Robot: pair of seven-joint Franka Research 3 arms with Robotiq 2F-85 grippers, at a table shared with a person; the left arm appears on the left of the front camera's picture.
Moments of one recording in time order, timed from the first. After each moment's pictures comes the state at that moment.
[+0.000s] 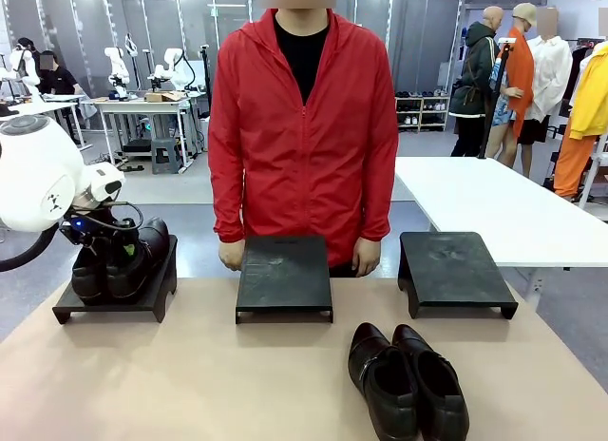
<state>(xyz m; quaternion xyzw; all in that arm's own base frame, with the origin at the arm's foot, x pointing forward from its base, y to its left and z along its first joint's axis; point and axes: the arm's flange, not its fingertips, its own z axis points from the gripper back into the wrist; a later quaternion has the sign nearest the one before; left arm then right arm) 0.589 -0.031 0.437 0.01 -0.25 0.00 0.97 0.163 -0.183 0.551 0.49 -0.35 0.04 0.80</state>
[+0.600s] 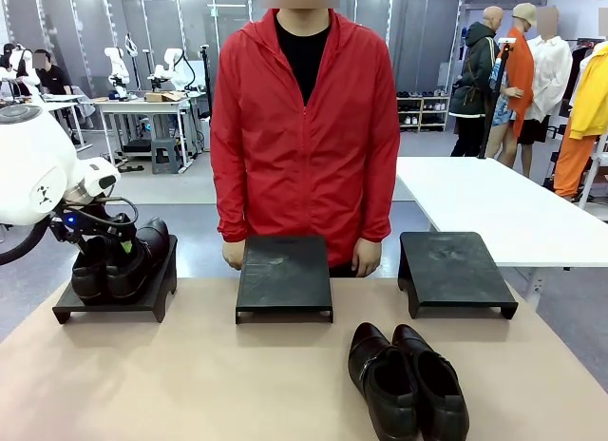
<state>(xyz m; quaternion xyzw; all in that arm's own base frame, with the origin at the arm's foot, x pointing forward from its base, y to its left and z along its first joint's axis) 0.574 -0.030 0.448 0.01 -0.23 0.01 0.97 0.163 -0.183 0.551 0.49 -0.35 0.04 0.80</state>
